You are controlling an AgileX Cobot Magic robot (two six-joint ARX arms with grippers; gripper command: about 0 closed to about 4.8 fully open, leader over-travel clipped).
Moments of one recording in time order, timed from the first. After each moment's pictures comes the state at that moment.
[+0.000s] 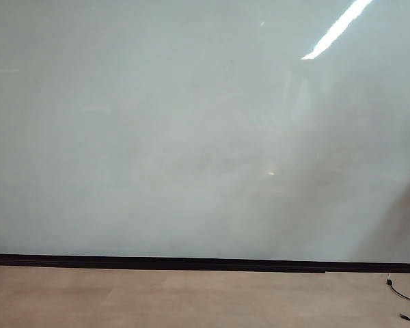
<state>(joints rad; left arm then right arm) 0.00 0.00 0.00 -0.14 0.02 -0.01 -0.54 1.98 0.66 1.38 -0.65 0.05</state>
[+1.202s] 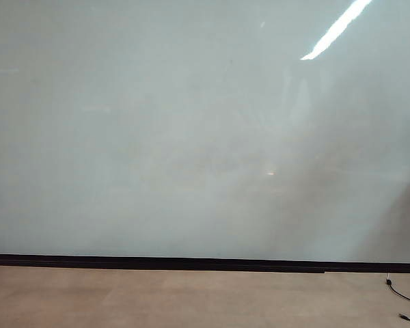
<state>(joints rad) 0.00 0.00 0.00 -0.14 0.02 -0.01 -0.54 1.98 0.66 1.38 -0.65 0.06</state>
